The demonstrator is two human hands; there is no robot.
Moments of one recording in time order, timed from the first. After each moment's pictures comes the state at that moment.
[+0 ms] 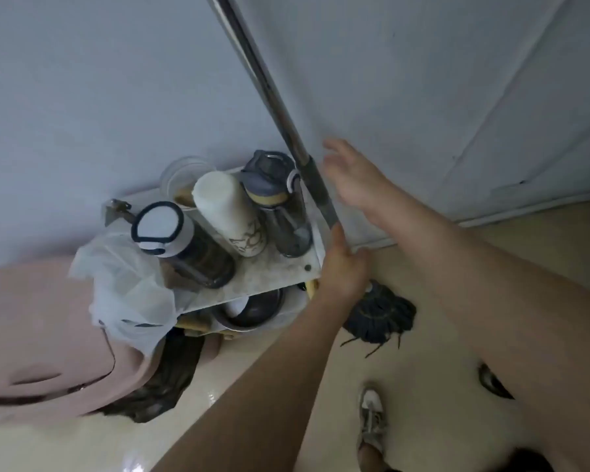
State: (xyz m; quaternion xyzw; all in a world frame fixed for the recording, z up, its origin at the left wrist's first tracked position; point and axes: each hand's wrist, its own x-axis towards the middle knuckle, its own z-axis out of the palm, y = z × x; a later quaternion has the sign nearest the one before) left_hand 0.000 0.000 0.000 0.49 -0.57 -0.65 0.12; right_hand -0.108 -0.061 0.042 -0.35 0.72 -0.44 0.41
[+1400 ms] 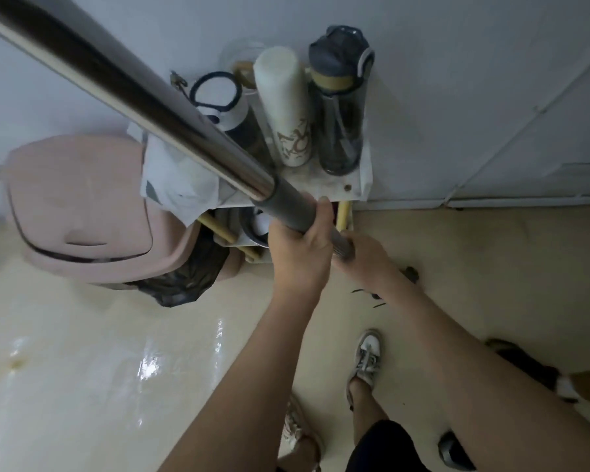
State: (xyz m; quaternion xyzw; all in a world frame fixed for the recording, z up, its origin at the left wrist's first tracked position) left_hand 0.129 0.064 0.025 0.56 -0.46 -0.54 0.43; right_hand 0.019 0.089 -0.075 -0.51 0.72 -0.19 0.43
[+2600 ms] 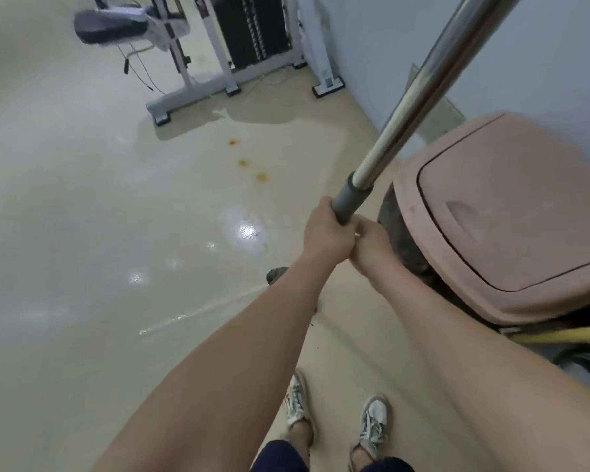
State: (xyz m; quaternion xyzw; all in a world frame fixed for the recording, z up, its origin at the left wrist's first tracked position) left_hand 0.690 0.075 0.031 0.85 -0.19 -0.29 0.40; right_hand 0.638 0.023 -0.010 -0.65 0.43 -0.12 0.62
